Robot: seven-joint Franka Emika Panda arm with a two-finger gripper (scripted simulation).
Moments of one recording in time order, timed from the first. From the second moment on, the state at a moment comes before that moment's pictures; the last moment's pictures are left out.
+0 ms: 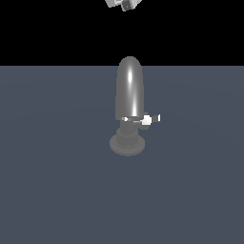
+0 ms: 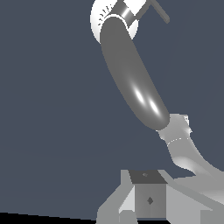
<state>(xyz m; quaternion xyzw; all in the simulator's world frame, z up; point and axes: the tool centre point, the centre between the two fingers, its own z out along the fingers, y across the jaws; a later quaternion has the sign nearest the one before) -0.058 -0.014 0.409 -0.88 0.30 0.35 0.13</state>
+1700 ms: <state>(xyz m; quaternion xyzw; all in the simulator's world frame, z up) -0.004 -0.096 0.224 -0.51 0.54 0.61 0.26</state>
